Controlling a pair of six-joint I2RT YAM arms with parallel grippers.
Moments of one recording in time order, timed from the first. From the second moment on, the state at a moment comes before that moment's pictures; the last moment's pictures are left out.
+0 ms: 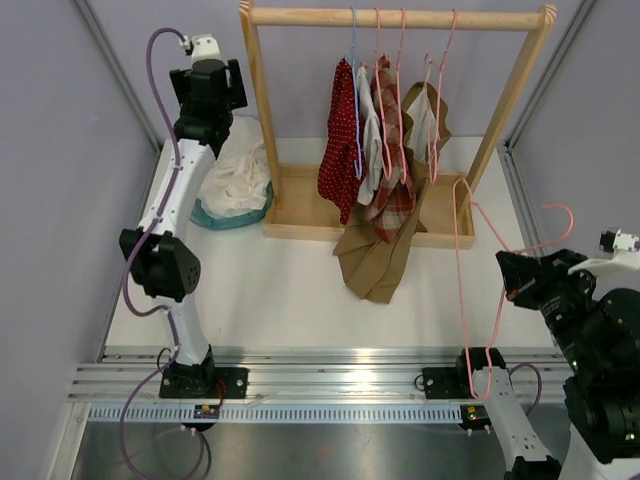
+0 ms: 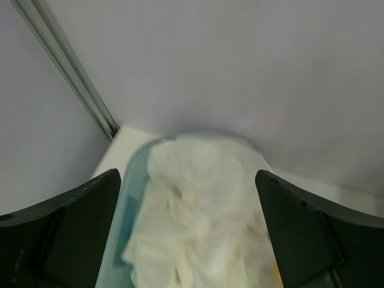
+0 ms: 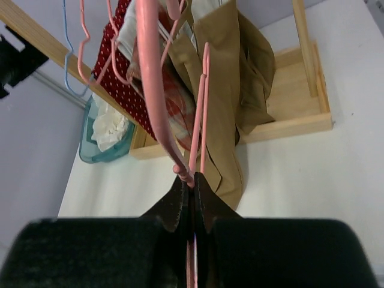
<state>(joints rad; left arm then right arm) -0.19 1.98 2.15 -0.32 -0.54 -0.06 0.02 0.52 1.51 -1.17 -0.11 0.50</state>
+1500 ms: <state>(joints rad) -0.55 1.08 1.07 -0.46 -0.37 -0.31 0.03 1.54 1.98 -0.52 0.17 0.22</state>
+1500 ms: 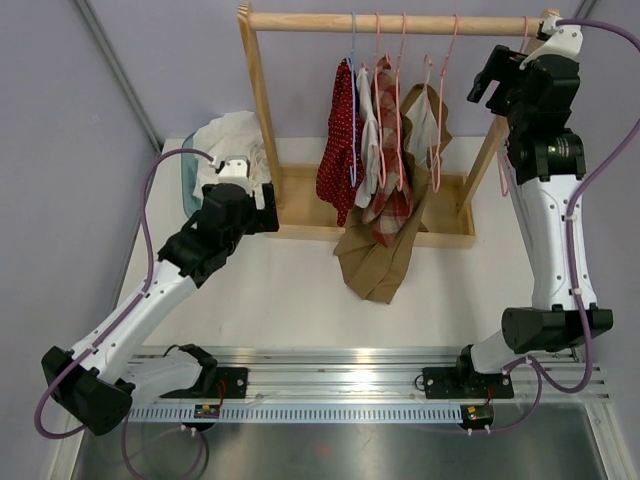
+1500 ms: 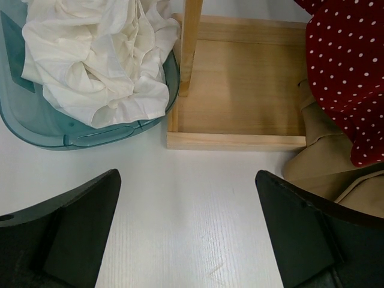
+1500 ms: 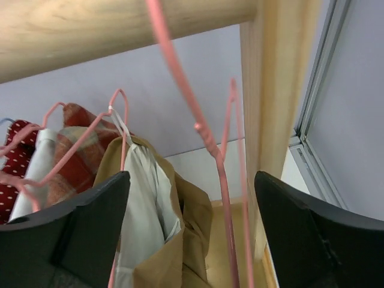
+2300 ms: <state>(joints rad) -0.61 1.08 1.07 -0.48 -0.43 -0.31 0.09 1.54 2.15 -0.67 -0.15 0.31</state>
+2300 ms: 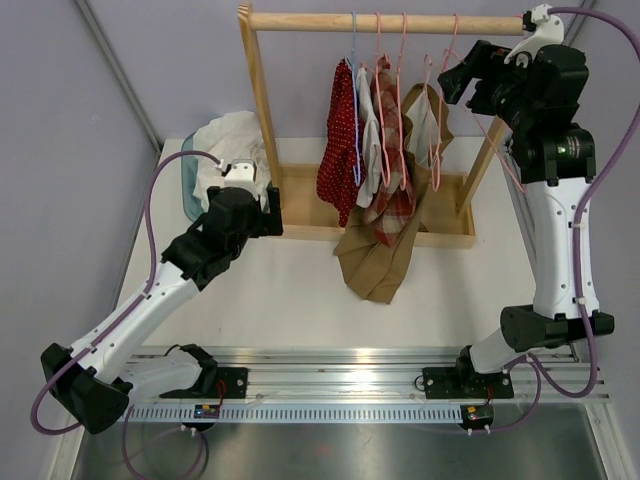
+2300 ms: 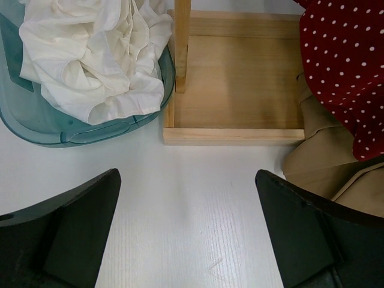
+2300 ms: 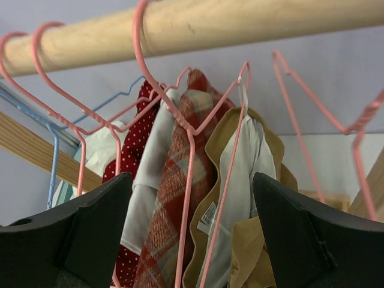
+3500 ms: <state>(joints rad) -0.83 1.28 1.47 -0.58 -0.52 -0.22 0.16 1.73 2.43 -0.90 -0.09 0.33</state>
